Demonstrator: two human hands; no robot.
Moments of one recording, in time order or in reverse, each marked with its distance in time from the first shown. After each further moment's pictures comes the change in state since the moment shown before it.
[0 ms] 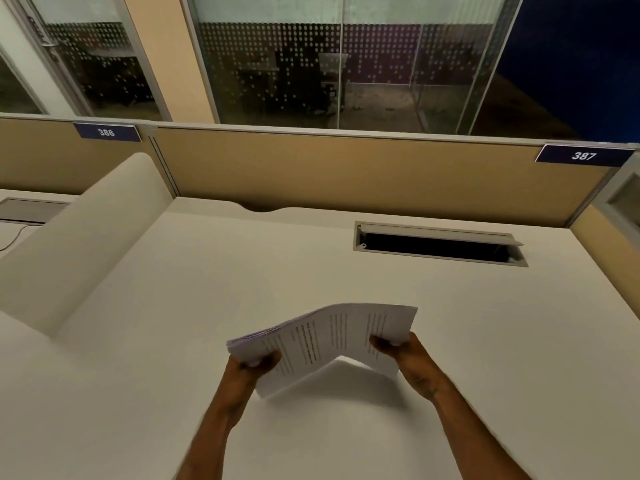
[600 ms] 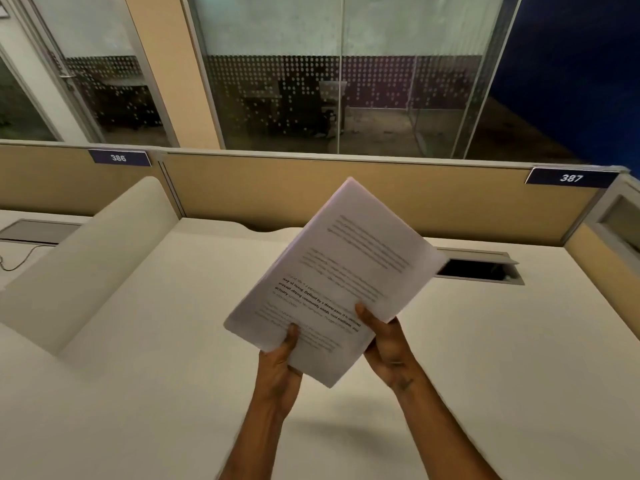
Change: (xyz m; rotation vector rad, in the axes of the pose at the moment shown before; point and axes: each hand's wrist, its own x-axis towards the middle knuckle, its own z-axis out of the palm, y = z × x) left_hand 0.005 0.049 0.089 -0.603 0.056 0.096; right_hand -0.003 -0.078 0.057 0.593 -0.127 -0.241
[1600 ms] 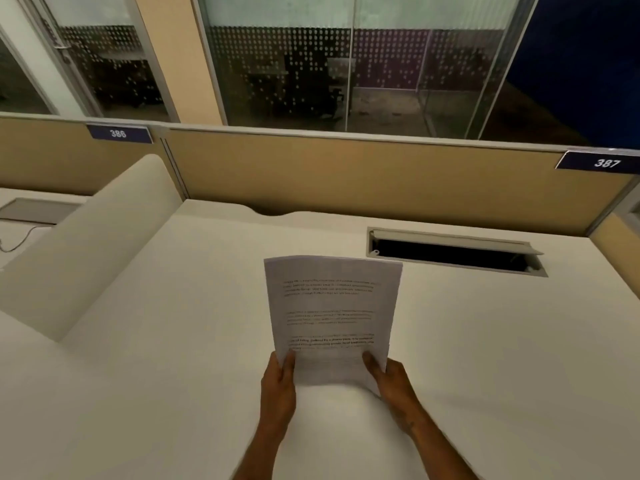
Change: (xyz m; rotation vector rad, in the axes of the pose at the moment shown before) left_hand 0.002 -0.037 -0.084 0.790 0.221 -0.073; right_hand -0.016 0.104 -0.066 -0.653 0.238 0.255
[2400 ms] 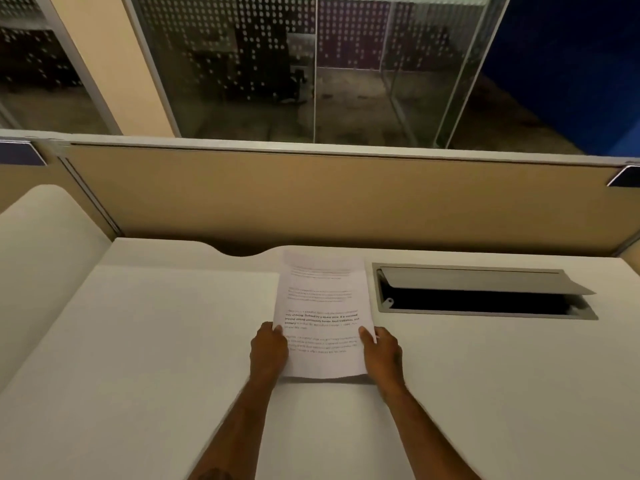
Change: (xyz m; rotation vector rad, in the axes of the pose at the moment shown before) left_hand 0.313 0.059 0.047 0.477 -0.049 -0.127; right_hand 0.247 -0.082 0.050 -0.228 0.438 0.072
